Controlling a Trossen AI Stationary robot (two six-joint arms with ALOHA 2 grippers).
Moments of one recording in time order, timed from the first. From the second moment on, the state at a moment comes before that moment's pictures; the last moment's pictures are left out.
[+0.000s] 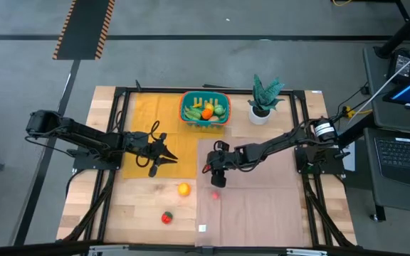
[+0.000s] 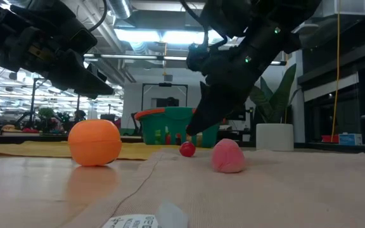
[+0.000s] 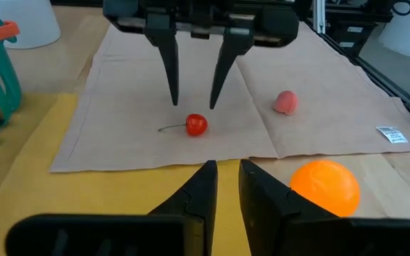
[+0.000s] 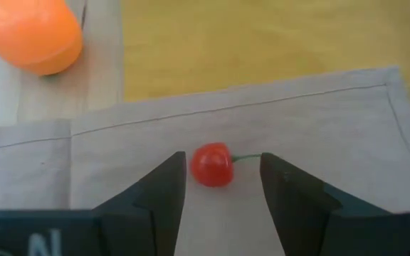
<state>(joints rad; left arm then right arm) -0.01 1.07 0.19 0.50 0.13 -0.04 0.17 1.87 1.05 -0.07 0.19 0.25</state>
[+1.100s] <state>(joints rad) -0.01 1.07 0.19 0.49 0.13 -0.04 0.16 1.94 1.05 -0.01 0.19 0.22</state>
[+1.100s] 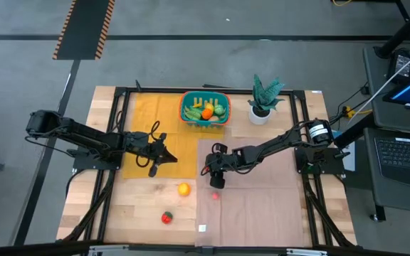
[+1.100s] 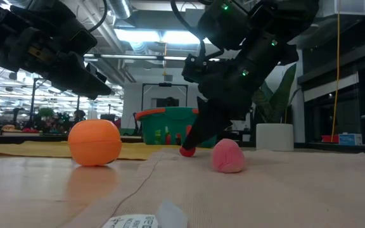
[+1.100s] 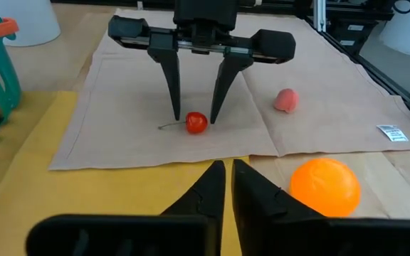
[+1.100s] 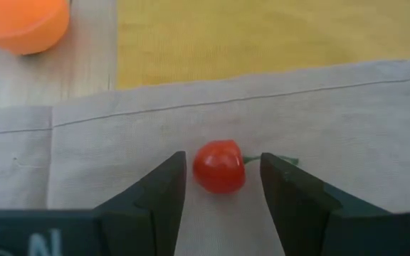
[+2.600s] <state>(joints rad) -0.01 1.07 0.19 0.49 0.13 -0.04 0.16 1.97 1.05 0.03 0.19 0.18</state>
